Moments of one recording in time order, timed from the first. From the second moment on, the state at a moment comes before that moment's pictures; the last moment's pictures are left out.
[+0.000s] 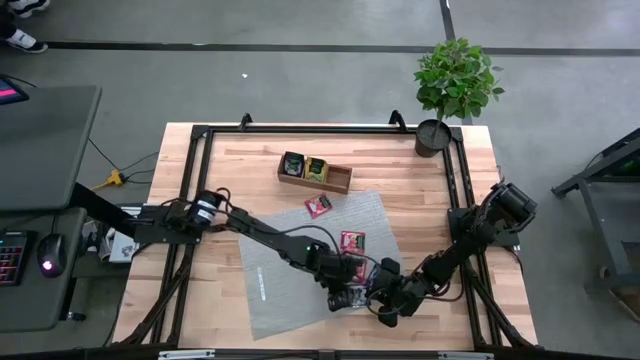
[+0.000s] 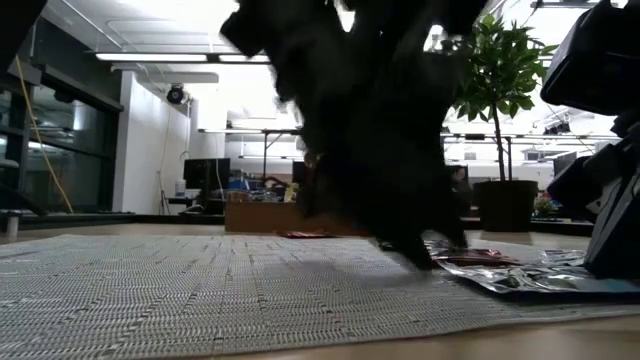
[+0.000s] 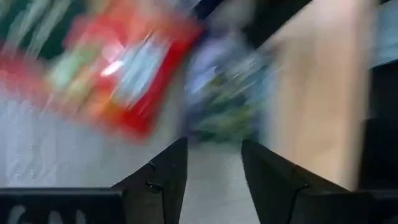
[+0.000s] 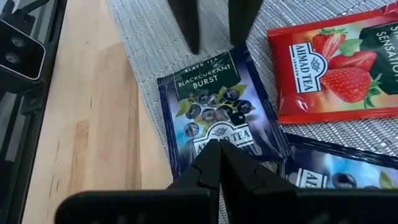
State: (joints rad) left arm -0.33 2.19 1.58 -0.30 0.15 -0.69; right arm 0.72 1.81 0.68 0.24 0.42 0.88
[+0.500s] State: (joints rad) left arm -0.33 2.19 1.58 -0.35 0.12 -0.68; right arm 0.73 1.86 0.67 0.29 0.51 0.89
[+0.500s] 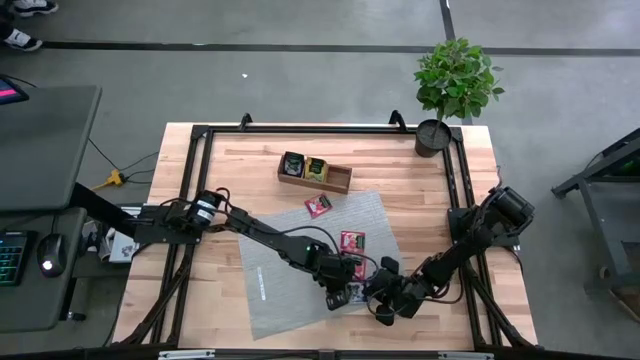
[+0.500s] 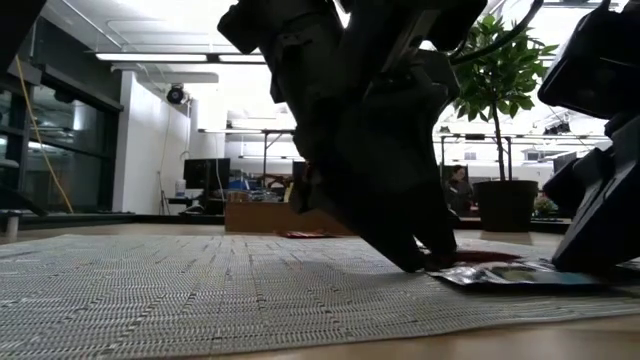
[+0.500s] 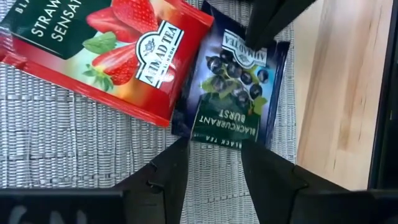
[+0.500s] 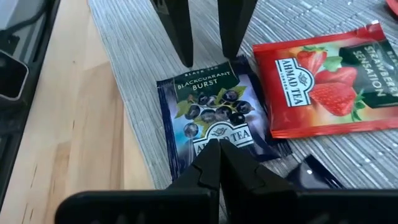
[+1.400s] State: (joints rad) left arm -0.32 2.19 1.58 -0.36 0.15 -0.69; right arm 0.74 1.90 0.67 0.37 0.55 0.85
